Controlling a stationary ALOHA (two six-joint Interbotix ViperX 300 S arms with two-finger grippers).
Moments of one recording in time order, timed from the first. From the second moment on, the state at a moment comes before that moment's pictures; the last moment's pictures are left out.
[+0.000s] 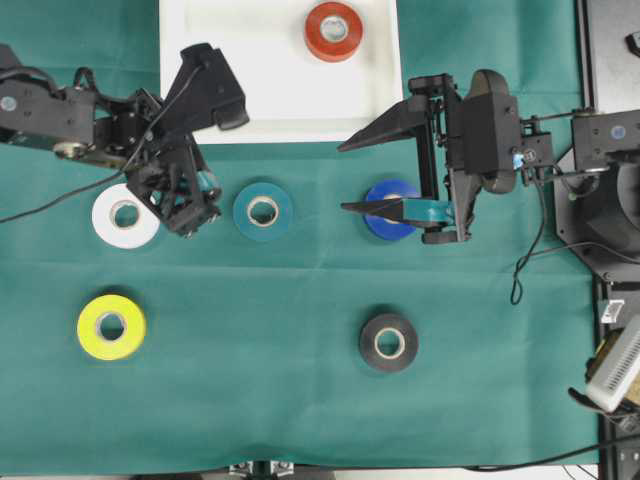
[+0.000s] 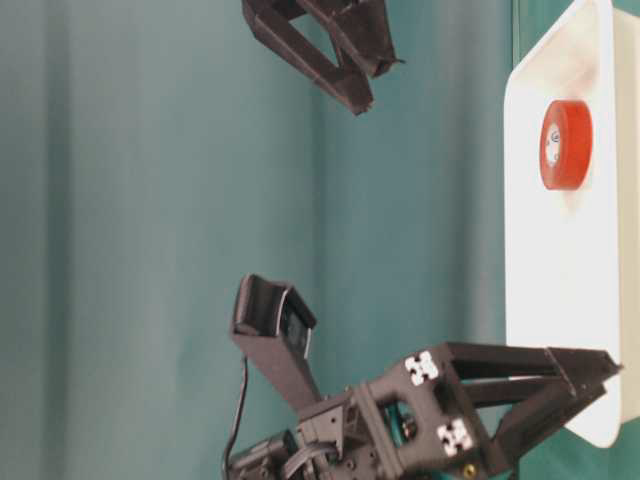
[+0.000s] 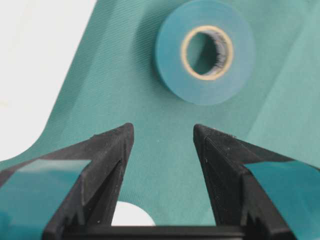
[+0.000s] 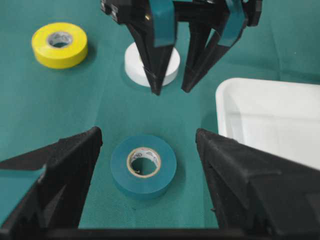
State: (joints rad) left arm 0.03 0.01 0.55 -0.03 0.48 -0.48; right arm -0.01 -0.42 0.94 -0.30 -0.20 0.35
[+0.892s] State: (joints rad) left arm 0.01 0.22 0.36 -0.03 0.55 -0.68; right arm -0.01 -0.42 0.98 -0.30 -0.20 0.35
